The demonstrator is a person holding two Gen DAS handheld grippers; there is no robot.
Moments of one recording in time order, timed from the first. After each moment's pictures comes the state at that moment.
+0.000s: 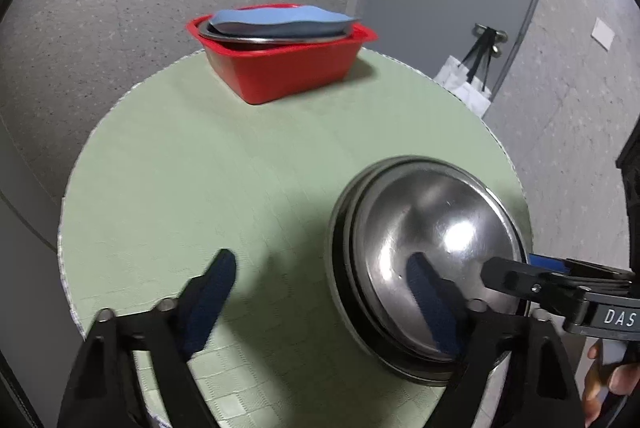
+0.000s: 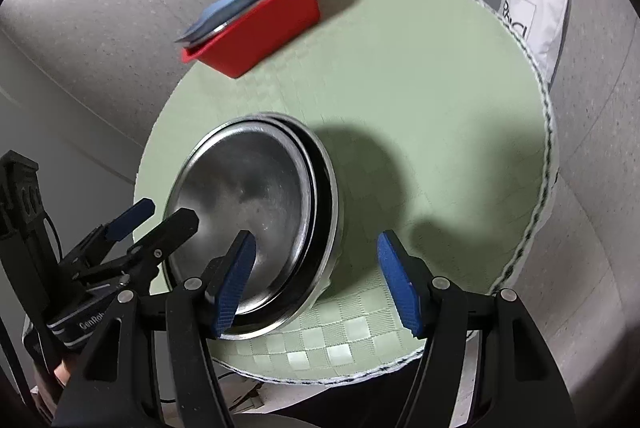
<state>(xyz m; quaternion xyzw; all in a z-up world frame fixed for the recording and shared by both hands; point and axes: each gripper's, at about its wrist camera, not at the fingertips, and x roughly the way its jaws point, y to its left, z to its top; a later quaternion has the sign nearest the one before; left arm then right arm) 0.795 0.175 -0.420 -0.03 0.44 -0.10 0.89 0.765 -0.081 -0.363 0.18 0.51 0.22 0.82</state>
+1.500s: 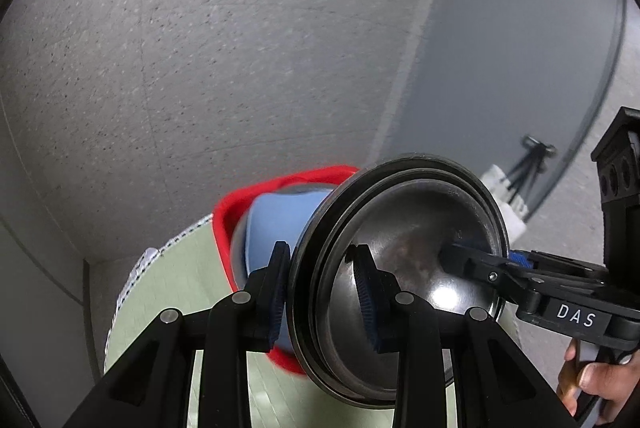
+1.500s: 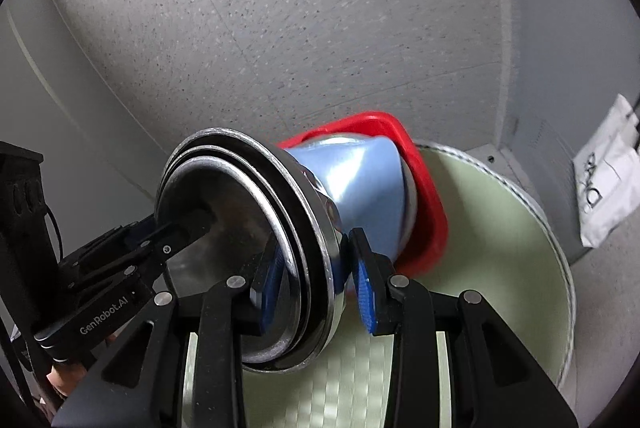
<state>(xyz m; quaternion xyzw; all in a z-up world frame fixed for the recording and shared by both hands) 1.042 0.219 -0.309 -0.09 0.37 -0.03 0.92 1.009 0.001 -0.228 0.10 0.42 0.34 0.84</state>
